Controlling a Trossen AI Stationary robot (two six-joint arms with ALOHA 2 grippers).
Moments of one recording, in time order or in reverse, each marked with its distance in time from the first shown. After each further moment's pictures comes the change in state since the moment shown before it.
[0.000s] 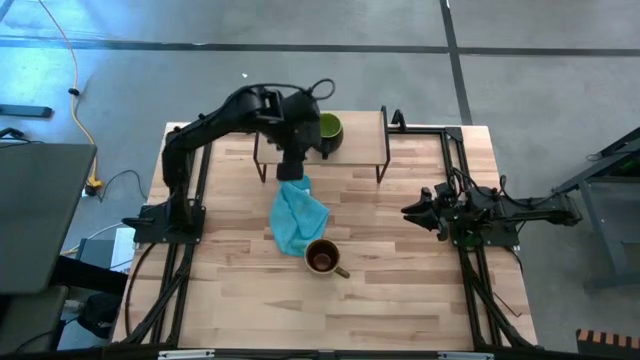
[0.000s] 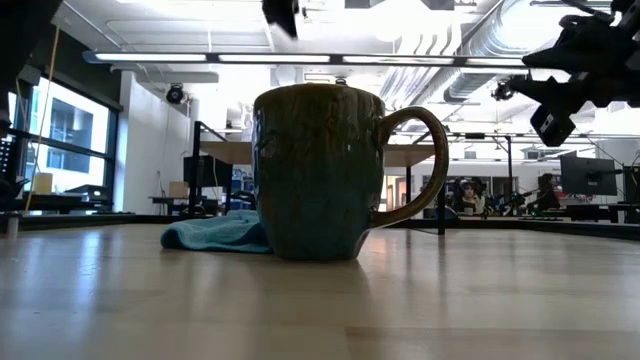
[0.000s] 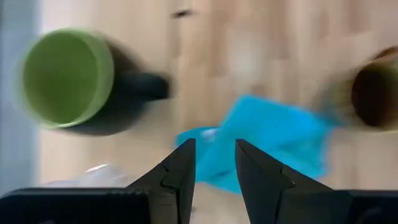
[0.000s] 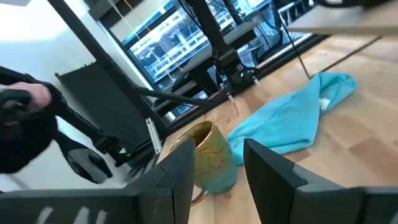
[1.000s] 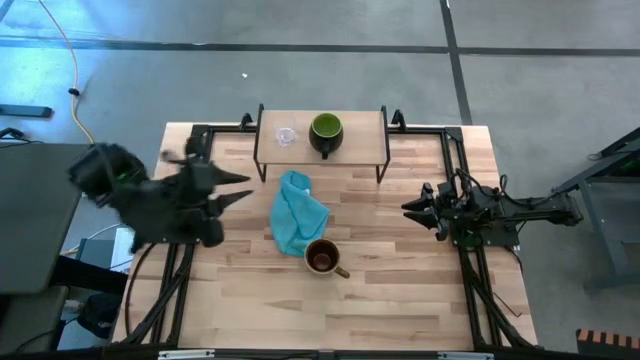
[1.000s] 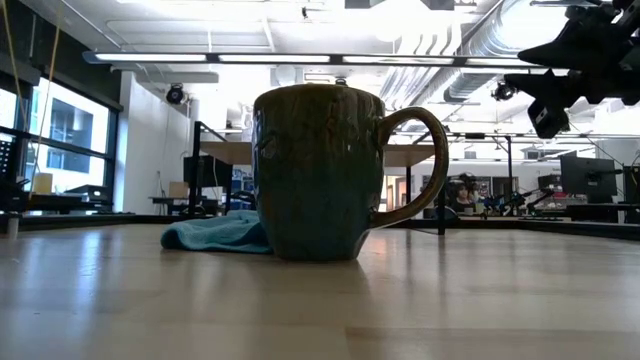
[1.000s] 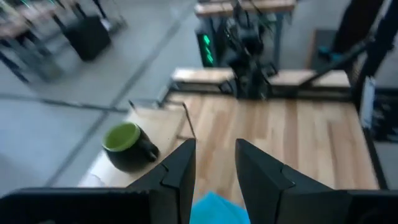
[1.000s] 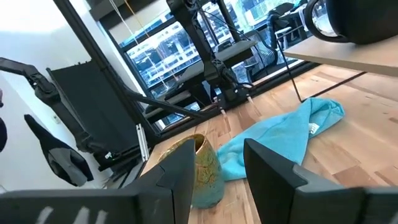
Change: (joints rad) left arm -0.917 -0.365 0.001 0.041 -0.937 -0.714; right arm 0.000 0.013 0.000 0.051 0.035 -0.115
